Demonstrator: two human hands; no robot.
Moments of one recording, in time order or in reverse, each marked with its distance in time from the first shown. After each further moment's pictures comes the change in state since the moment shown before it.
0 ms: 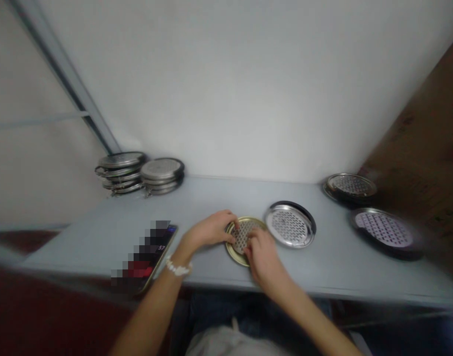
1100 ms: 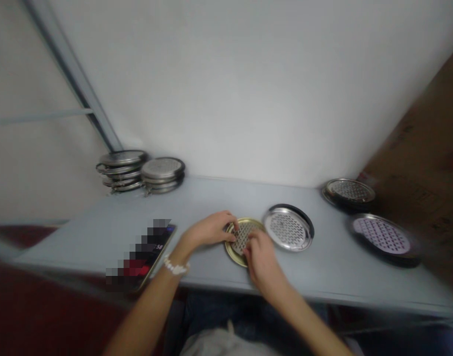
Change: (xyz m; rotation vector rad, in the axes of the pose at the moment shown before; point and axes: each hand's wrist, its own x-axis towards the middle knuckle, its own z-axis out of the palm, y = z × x) left_hand 0.002 -0.006 0.004 -0.050 0.044 0.043; right_hand -0.001 0.005 0.002 0.046 0.034 0.003
